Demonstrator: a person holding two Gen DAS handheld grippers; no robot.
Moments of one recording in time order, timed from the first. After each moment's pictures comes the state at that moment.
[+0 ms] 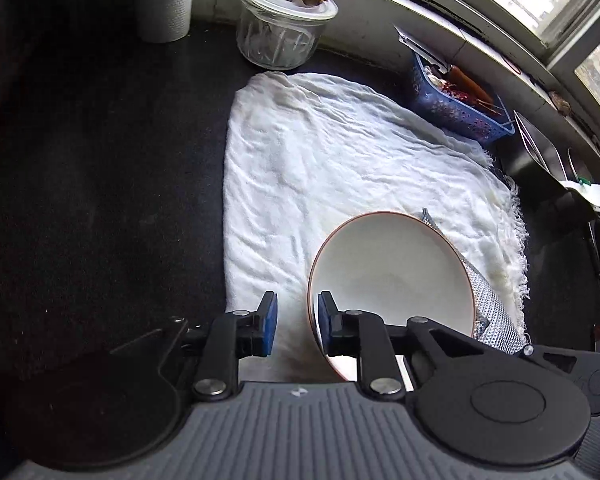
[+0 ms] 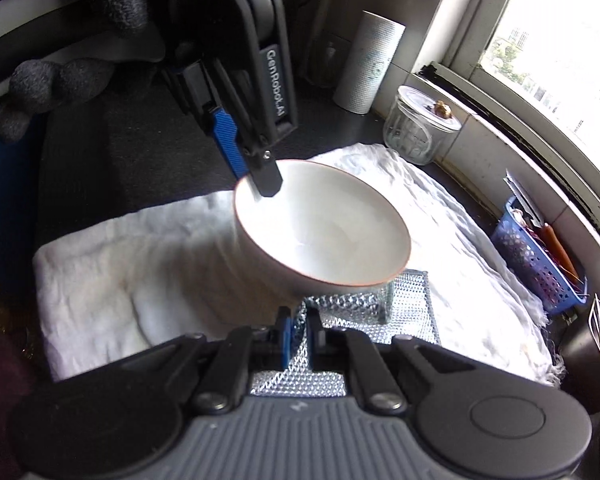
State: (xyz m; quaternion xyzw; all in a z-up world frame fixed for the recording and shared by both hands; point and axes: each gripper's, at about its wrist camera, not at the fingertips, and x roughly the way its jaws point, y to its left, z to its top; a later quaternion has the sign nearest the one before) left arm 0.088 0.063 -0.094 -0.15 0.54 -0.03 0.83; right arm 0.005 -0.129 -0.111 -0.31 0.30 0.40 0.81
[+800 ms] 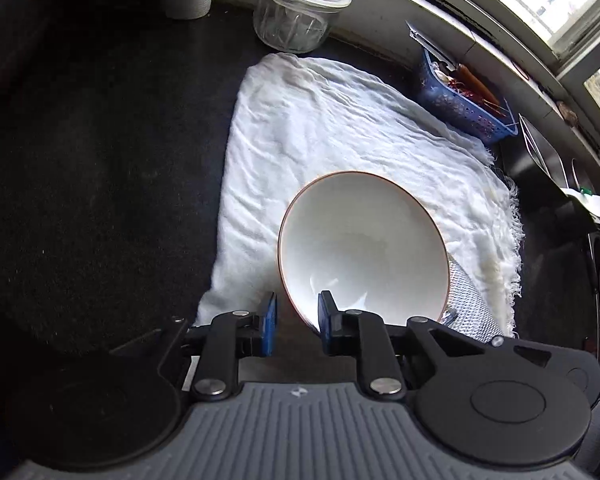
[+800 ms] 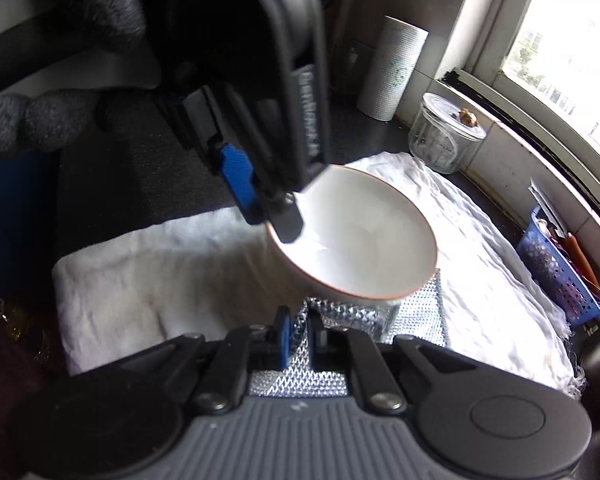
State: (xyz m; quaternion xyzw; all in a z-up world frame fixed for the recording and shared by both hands) left arm 0.068 0.053 -0.087 -0.17 0.54 0.01 0.82; right arm 0.006 -0.120 -0.115 -0.30 0.30 0.43 0.80
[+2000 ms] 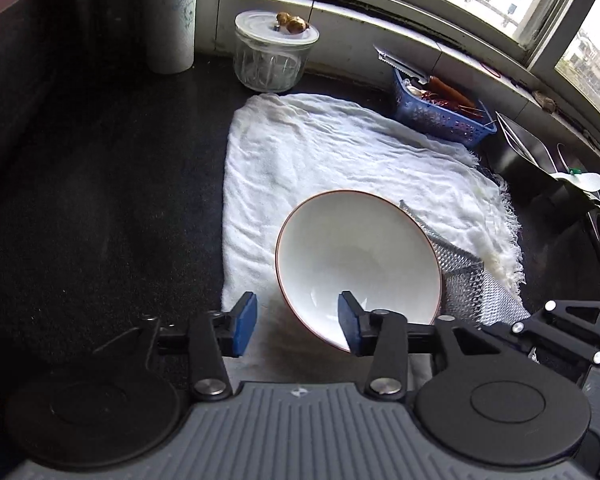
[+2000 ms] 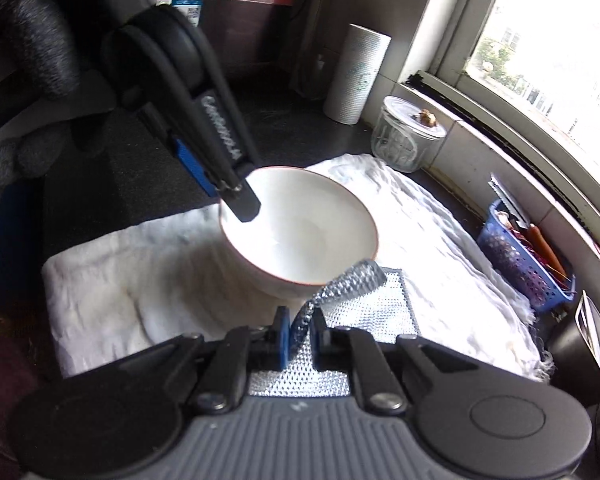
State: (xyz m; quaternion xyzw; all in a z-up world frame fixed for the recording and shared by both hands) left arm 0.031 0.041 -0.068 -0.12 0.47 0.01 0.87; right arm 0.003 -0.150 -0.097 -0.29 0.28 0.40 0.82
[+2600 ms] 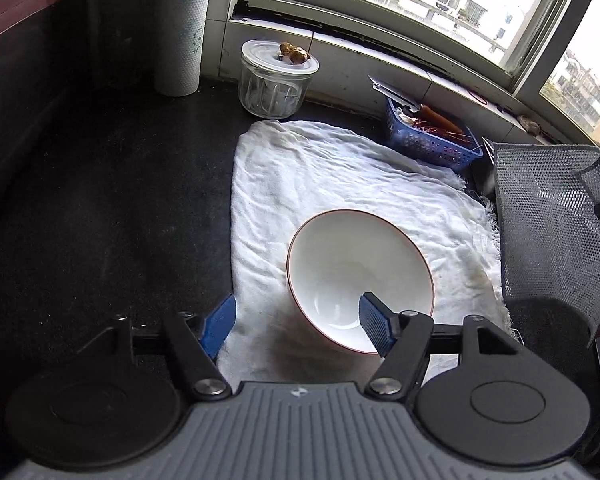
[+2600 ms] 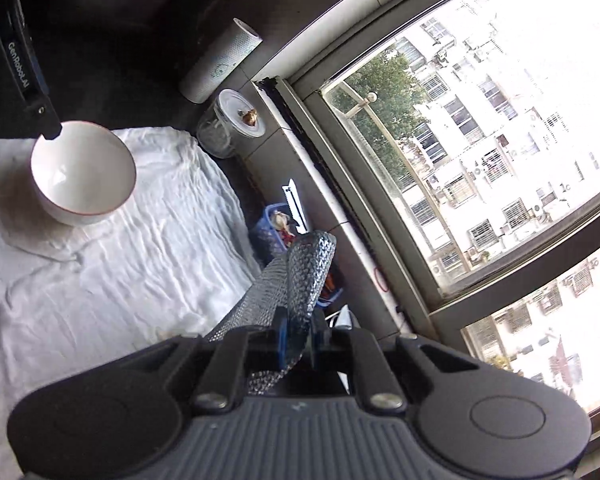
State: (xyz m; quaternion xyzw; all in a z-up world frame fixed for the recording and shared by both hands) left arm 0.018 0.052 -0.061 -0.14 0.44 0.00 0.88; right arm 0.025 -0.222 -0.025 -0.49 0.16 0.21 0.83
